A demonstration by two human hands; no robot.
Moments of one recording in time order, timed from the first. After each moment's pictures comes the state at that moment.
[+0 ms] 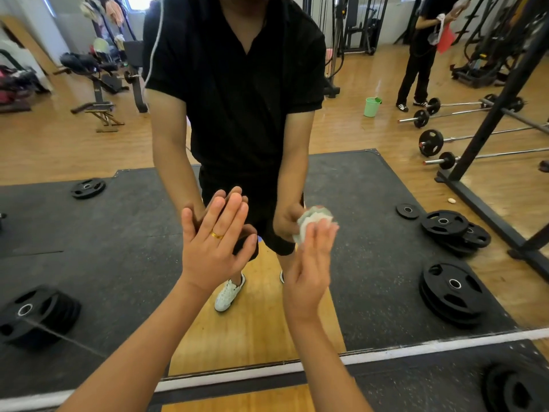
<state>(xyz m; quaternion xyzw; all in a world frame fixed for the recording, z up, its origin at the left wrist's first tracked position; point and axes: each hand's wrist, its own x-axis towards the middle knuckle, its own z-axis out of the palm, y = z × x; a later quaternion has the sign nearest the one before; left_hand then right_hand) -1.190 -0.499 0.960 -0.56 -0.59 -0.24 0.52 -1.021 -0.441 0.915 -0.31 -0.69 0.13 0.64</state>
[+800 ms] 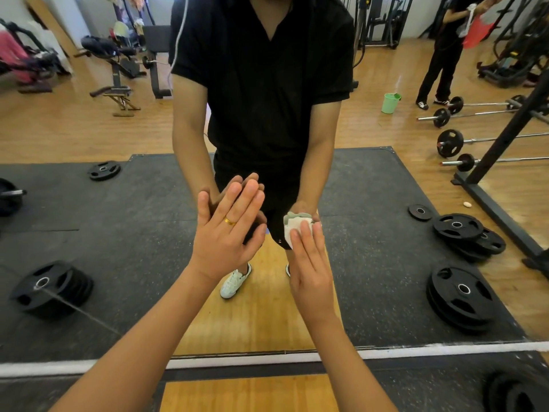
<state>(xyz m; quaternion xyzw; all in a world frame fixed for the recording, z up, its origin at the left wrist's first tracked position) -1.185 -0.510 0.972 -0.59 -0.60 -0.25 0.48 -1.005 -0.438 0.898 -0.20 -0.82 0.08 0.53</state>
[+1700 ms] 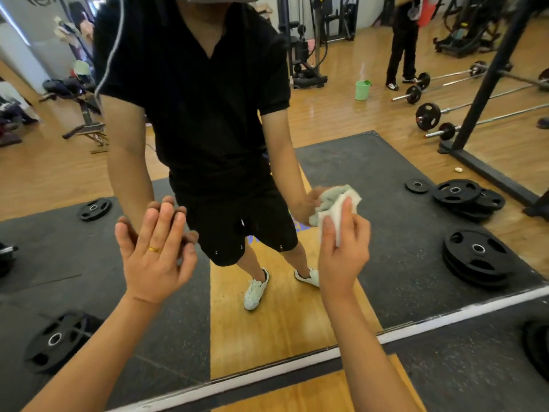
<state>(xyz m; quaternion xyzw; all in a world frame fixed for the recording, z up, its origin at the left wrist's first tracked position) -1.357 -0.626 0.960 -0.60 -0.55 -0.21 0.54 -1.085 -0.486 0.916 -0.42 -0.59 0.13 0.68</state>
